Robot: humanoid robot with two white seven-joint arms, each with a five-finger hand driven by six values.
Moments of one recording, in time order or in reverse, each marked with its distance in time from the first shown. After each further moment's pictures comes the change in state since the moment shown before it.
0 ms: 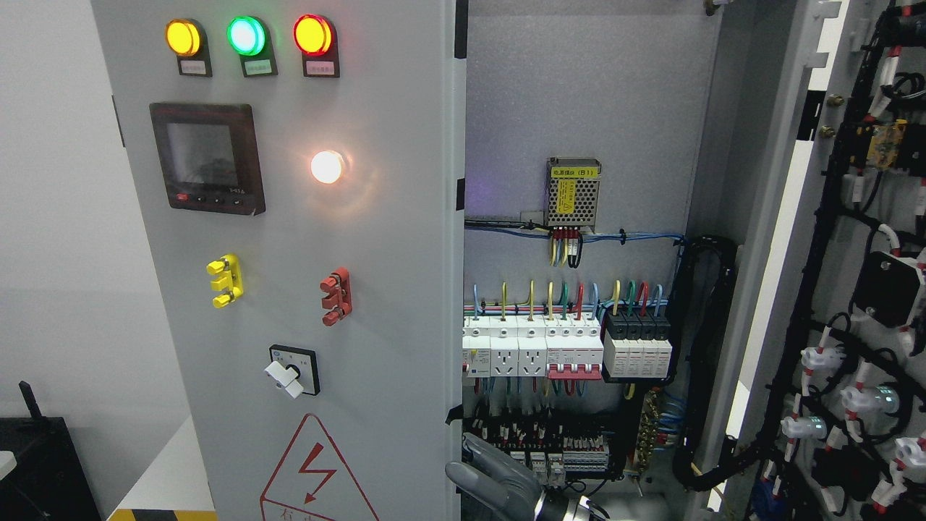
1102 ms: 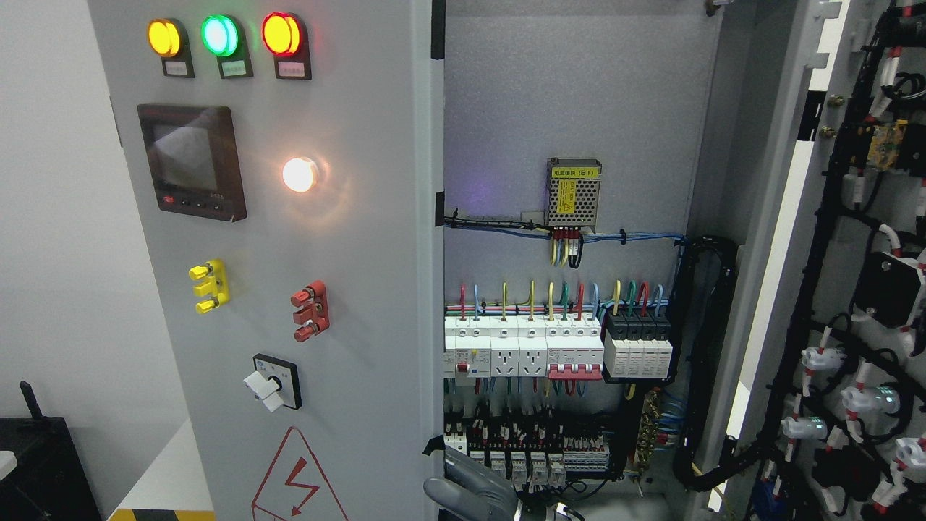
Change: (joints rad) left arm 0.000 0.000 0.000 0.000 0.000 0.000 0.000; right arm 0.006 0.000 0.082 -0.058 -0.088 0.001 0.015
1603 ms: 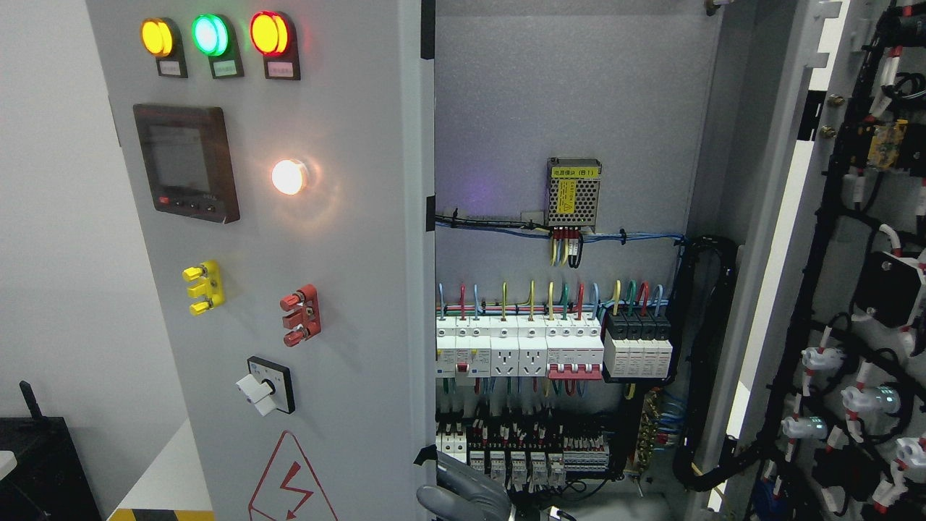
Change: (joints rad) left arm 0.000 0.000 0.000 0.000 0.000 0.000 0.000; right arm 0.002 0.000 0.024 -0.019 -0.035 0.000 0.002
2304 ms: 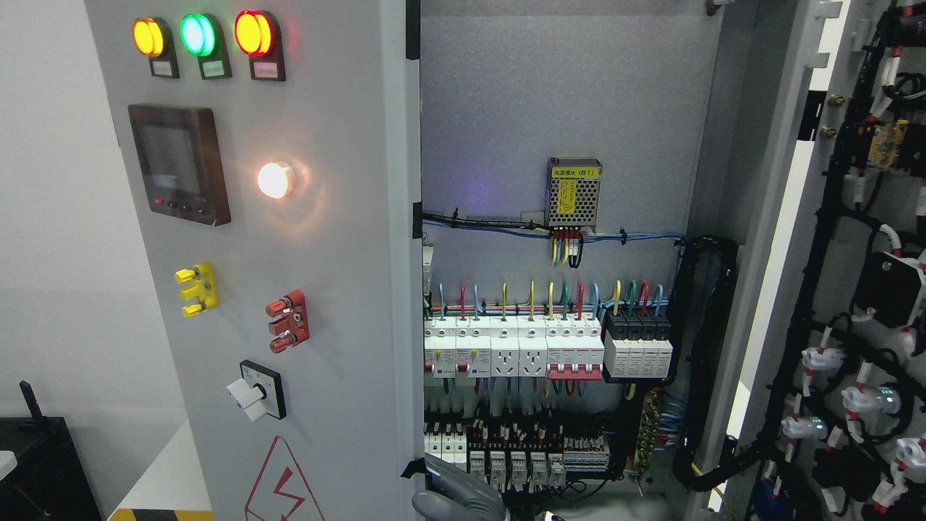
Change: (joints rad) left arm 0.000 0.000 0.000 0.000 0.000 0.000 0.000; right arm 0.017 0.000 0.021 -0.036 -0.017 0.000 -0.007
